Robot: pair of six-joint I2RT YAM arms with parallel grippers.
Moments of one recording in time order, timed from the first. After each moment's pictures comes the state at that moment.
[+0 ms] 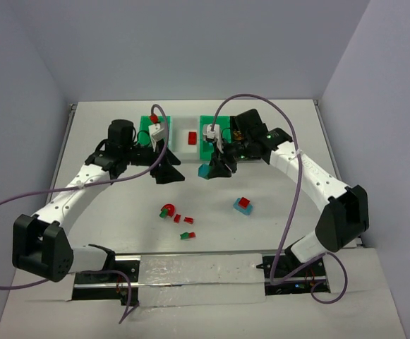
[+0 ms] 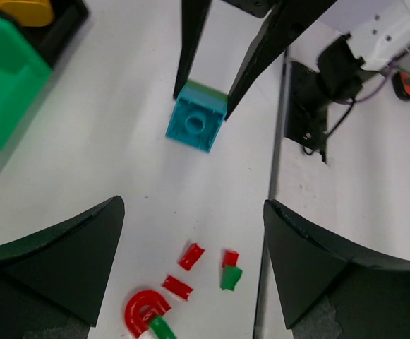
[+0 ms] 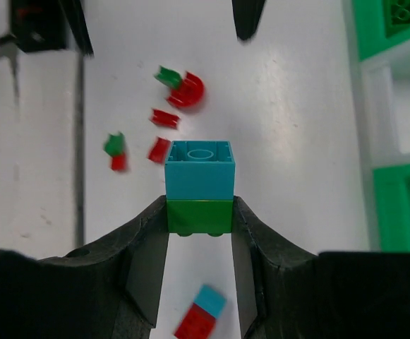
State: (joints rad) left arm -0.35 1.31 1.01 -0.26 1.04 0.10; right arm 0.49 1.50 1.32 -0.73 -0.82 -0.63
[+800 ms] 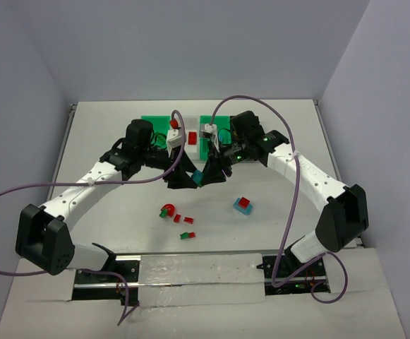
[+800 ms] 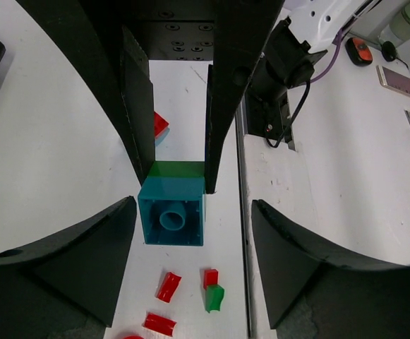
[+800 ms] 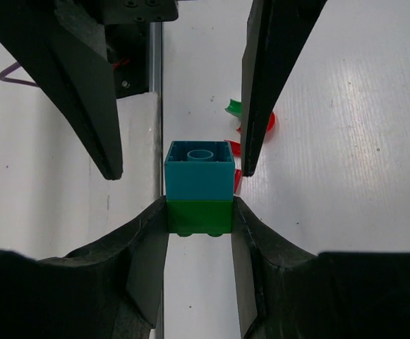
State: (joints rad) left arm -0.52 1.37 1.06 -0.24 1.09 0.13; right arm 0.54 1.49 1.30 -0.67 -0.98 -0.36
